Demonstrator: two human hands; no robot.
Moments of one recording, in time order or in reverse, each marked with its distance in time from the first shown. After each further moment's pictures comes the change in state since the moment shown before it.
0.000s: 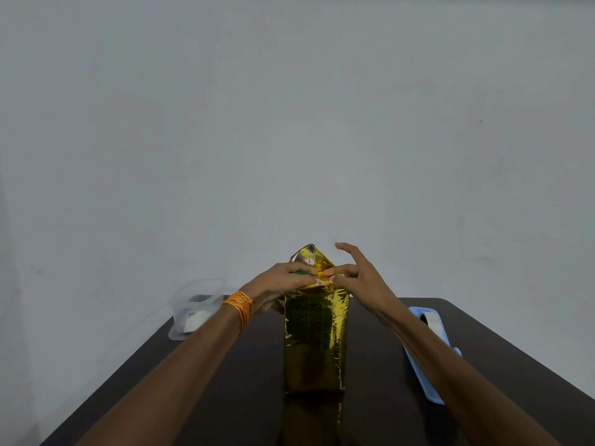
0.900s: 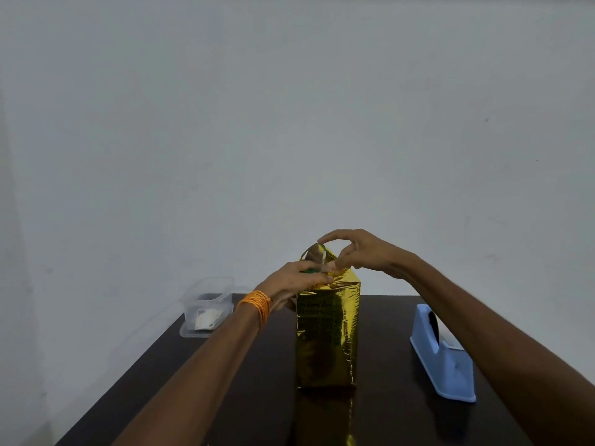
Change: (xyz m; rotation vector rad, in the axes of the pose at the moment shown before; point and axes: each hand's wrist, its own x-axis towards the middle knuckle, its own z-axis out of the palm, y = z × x) left_hand 0.008 -0.011 -0.003 0.029 0.011 0.032; right_hand 0.031 -0.069 -0.017 -0.315 -0.354 0.019
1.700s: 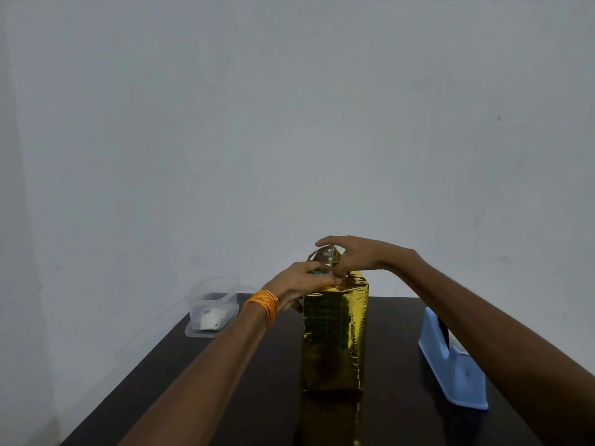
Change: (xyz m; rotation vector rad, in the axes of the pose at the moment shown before) left_hand 0.004 -0.001 0.001 0.031 -0.006 0.021; right_hand 0.041 0.006 0.008 -0.286 -0.158 0.100
